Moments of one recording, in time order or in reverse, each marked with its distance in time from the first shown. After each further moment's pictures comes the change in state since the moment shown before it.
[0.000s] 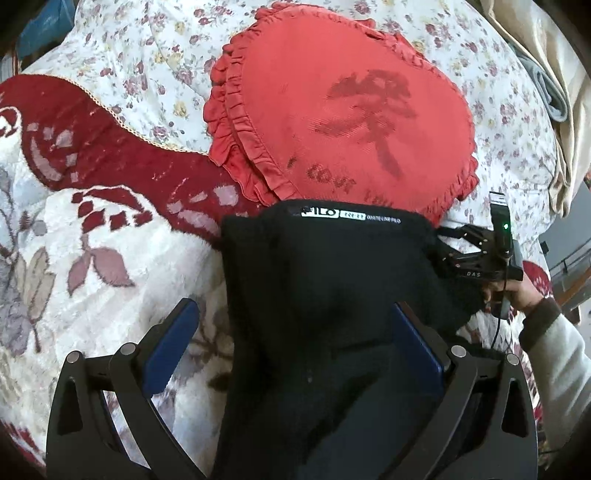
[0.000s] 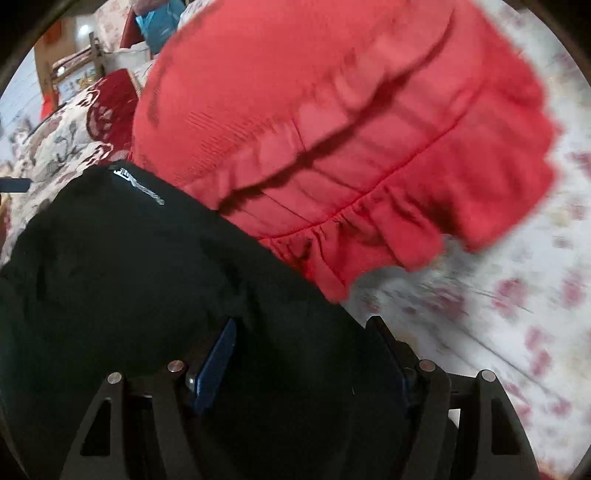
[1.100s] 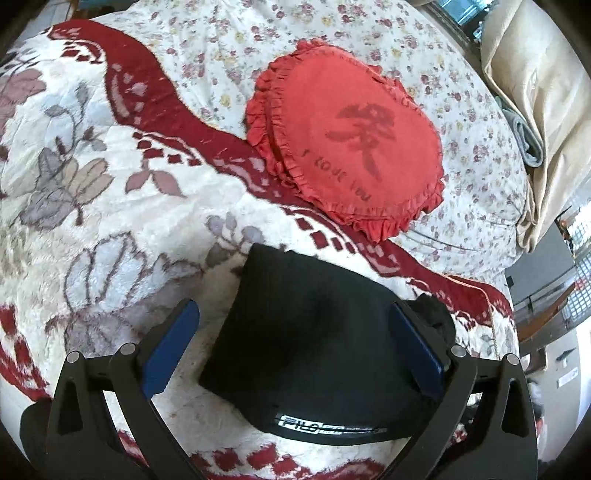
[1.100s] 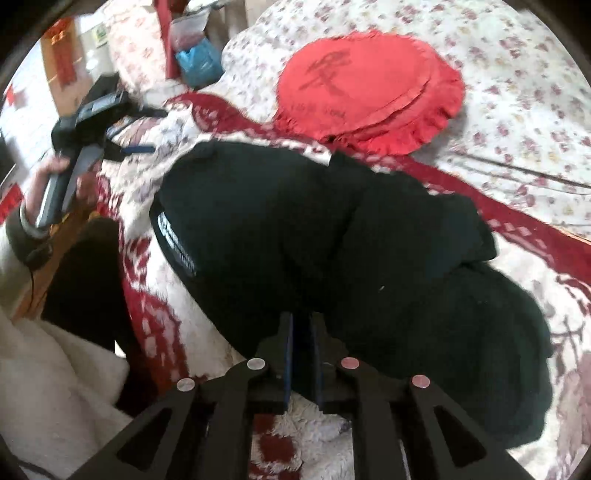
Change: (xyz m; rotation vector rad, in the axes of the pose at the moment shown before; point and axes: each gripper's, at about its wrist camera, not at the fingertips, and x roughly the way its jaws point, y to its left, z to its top) left arm -0.088 0.024 -0.094 -0.167 -0.092 -0.094; right arm -0.185 0.235 -0.227 0.214 -0.153 0.037
